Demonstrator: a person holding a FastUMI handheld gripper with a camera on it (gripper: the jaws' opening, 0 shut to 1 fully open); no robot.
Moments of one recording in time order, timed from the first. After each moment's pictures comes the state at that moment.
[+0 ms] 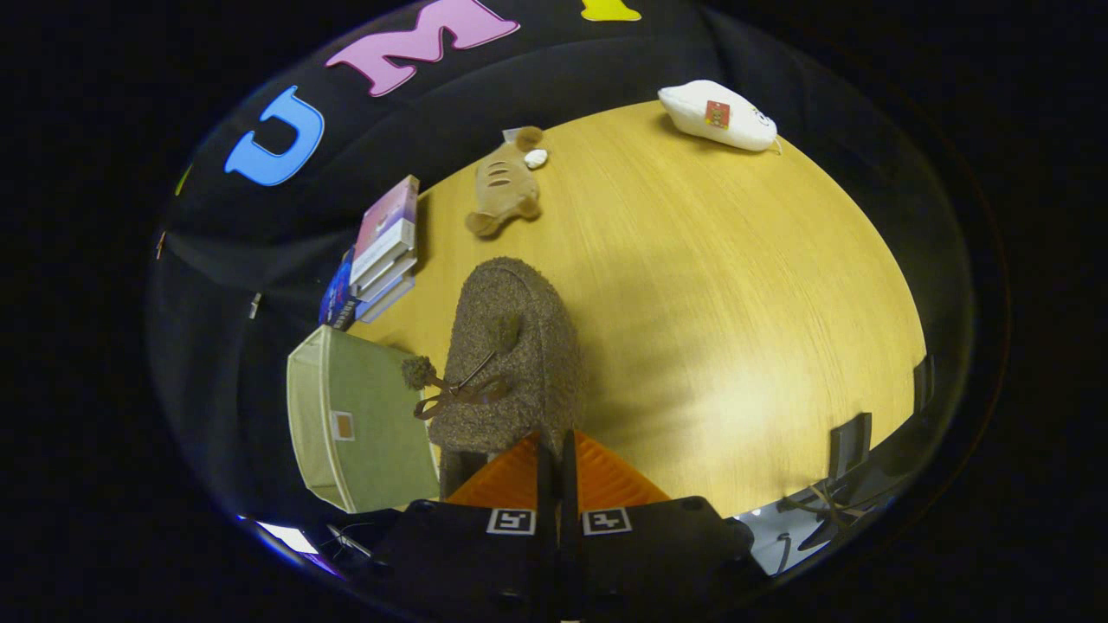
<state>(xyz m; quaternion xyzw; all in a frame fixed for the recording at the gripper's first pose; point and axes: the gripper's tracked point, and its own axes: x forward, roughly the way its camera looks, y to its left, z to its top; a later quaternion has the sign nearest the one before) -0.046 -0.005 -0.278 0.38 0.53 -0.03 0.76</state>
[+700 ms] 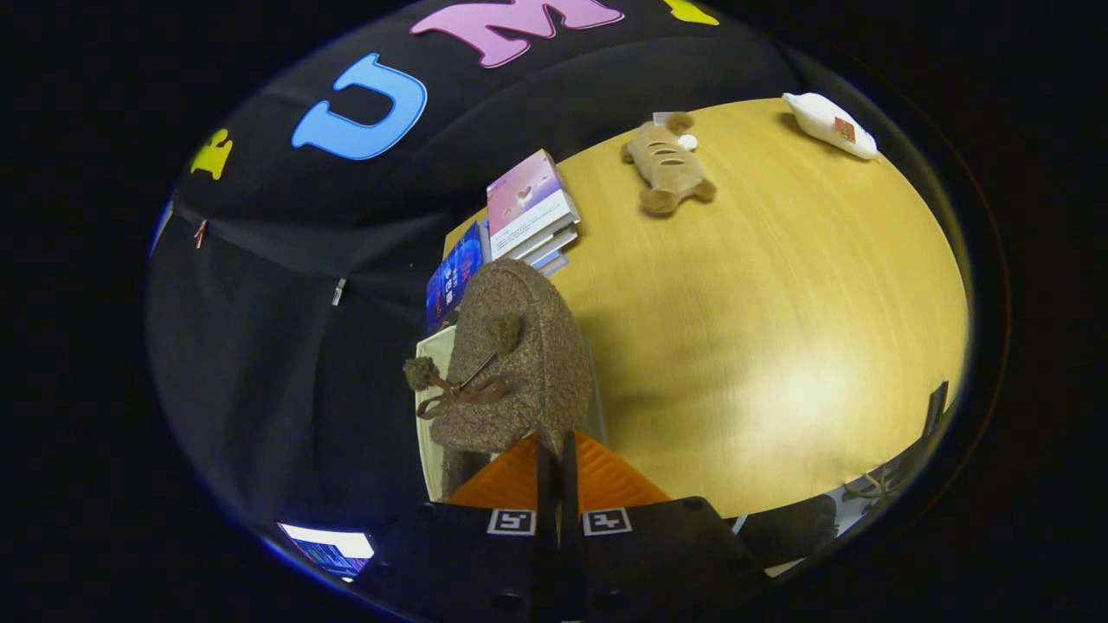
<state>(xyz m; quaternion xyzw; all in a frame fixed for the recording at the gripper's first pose) 0.030 0.164 -0.175 0.44 0.51 0.06 0.74</state>
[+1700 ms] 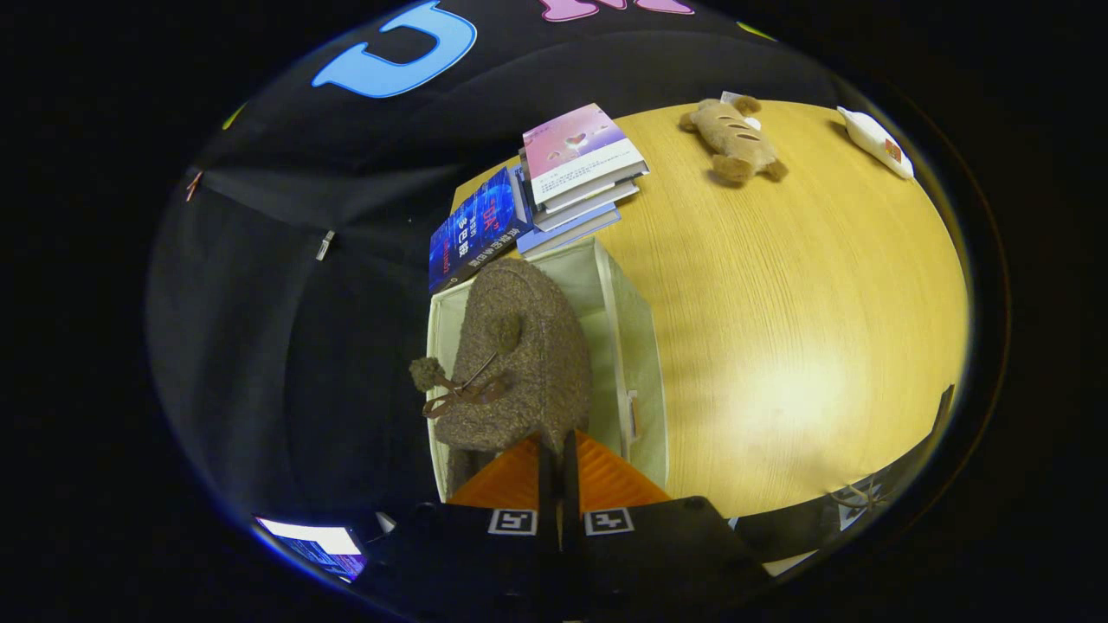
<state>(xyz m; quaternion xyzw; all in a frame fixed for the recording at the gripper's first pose) 0.051 0.267 -0.183 0.39 0.55 0.06 0.73</state>
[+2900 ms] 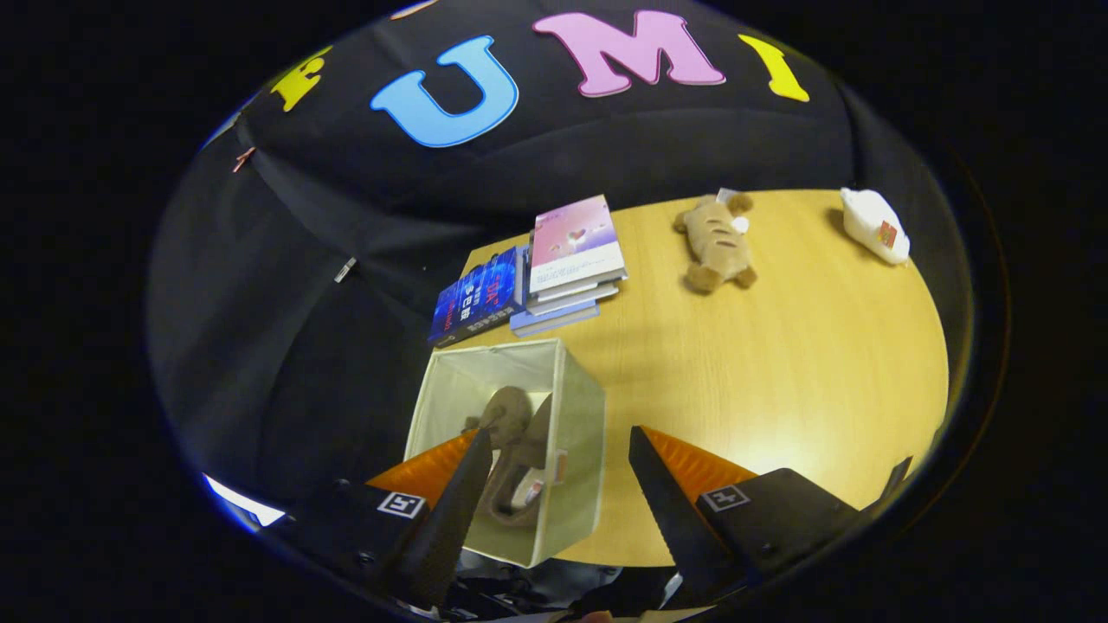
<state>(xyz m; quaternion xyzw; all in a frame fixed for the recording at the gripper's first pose) 0.069 0.157 -0.147 0.30 0.42 0.05 0.85</state>
